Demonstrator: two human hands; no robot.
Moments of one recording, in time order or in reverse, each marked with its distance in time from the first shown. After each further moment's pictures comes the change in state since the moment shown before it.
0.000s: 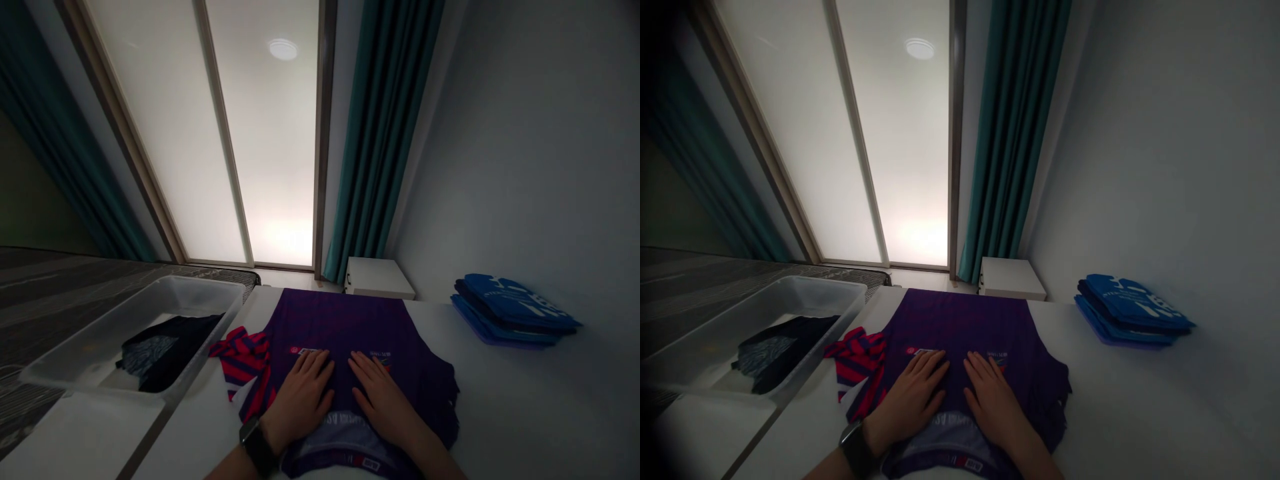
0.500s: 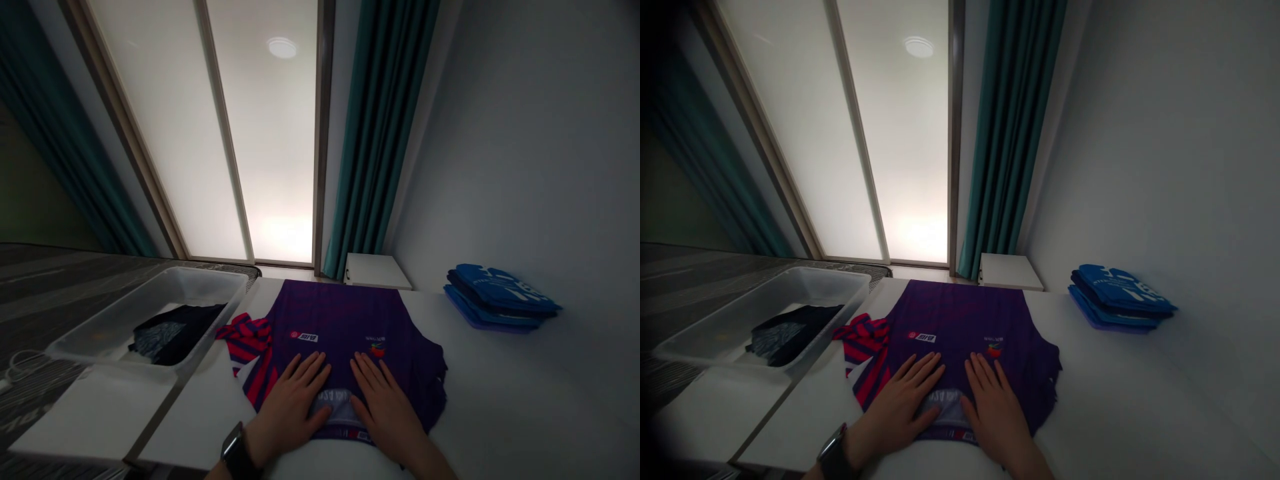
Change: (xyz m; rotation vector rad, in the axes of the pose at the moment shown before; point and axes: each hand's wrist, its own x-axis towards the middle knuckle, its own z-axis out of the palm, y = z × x) left_hand -0.048 0.011 -0.002 -0.037 -0.081 0.046; right_hand -0.047 -0.030 -0.001 -0.067 -0.056 0.077
